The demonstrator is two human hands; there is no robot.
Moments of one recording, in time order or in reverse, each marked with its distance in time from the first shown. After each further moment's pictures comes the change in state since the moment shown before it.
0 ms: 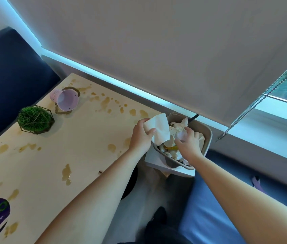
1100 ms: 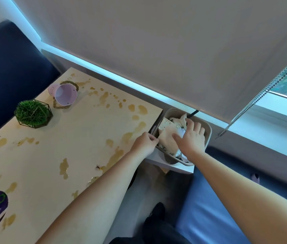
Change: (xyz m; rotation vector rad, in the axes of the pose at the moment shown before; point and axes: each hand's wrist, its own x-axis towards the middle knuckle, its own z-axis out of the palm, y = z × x) left_hand -0.013 -0.018 0.022 0.298 -0.223 -0.213; right_hand 0.011 0.010 -0.008 -0.508 0.109 -0.167
